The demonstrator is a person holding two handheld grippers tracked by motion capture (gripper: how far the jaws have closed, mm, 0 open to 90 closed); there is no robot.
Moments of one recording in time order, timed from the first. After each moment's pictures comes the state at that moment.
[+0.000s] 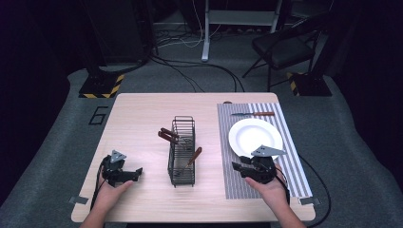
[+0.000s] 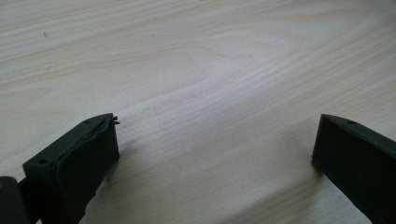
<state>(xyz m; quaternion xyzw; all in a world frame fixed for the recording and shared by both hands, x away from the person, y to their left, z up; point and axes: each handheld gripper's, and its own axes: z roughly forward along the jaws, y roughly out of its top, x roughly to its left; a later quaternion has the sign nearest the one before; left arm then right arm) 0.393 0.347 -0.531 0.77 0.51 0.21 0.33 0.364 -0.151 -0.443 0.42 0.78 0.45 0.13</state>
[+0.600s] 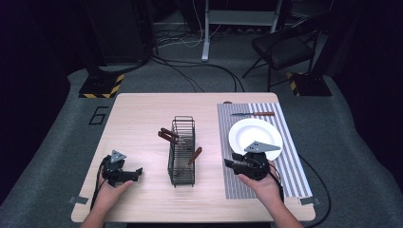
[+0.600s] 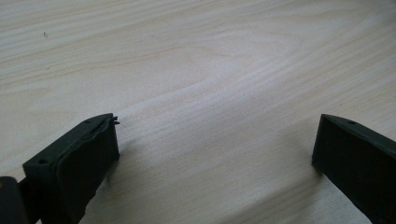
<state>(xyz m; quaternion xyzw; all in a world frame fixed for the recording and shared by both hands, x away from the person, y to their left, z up) 0.393 0.347 -0.531 0.77 0.51 0.21 0.33 0.367 -0.130 -0.426 0.40 0.78 0.47 0.11</state>
